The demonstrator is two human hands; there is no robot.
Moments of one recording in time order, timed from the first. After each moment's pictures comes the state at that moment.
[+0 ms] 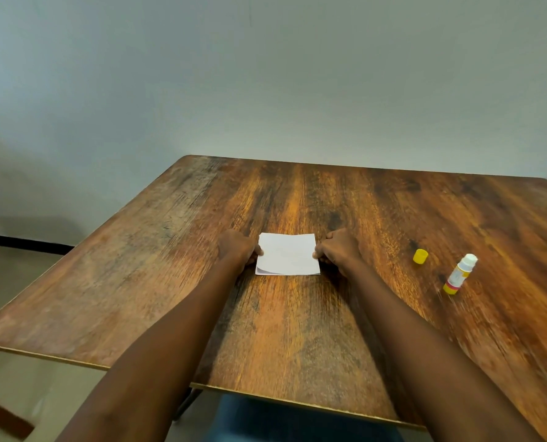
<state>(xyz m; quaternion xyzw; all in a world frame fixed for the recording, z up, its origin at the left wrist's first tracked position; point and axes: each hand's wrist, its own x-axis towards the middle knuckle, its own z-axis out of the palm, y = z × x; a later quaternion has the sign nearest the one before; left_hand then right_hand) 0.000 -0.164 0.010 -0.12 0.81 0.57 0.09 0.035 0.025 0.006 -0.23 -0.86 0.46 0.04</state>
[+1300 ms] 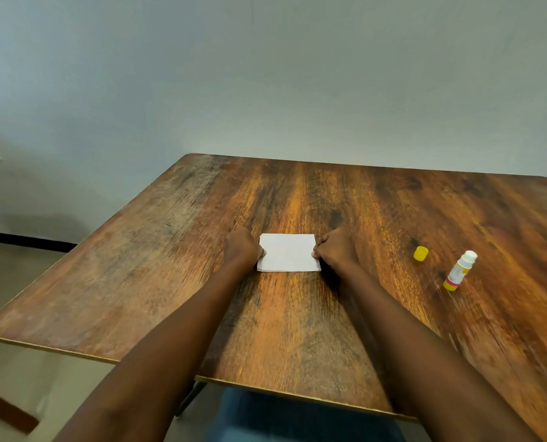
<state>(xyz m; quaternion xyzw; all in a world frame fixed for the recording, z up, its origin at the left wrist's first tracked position) 0.003 -0.160 0.004 -0.01 0.93 0.37 0.05 0.036 0.016 -0.003 -0.22 -0.89 0.39 0.06</state>
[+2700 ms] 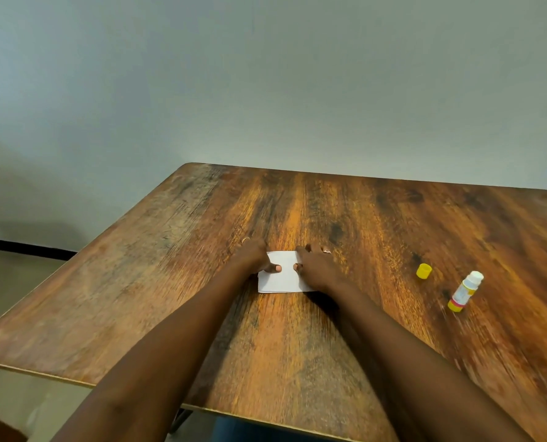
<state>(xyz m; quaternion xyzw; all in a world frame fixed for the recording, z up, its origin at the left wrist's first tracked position) -0.024 -0.138 0.014 0.10 0.96 0.21 0.16 0.016 0.003 -0.020 -0.04 -0.99 0.12 -0.04</state>
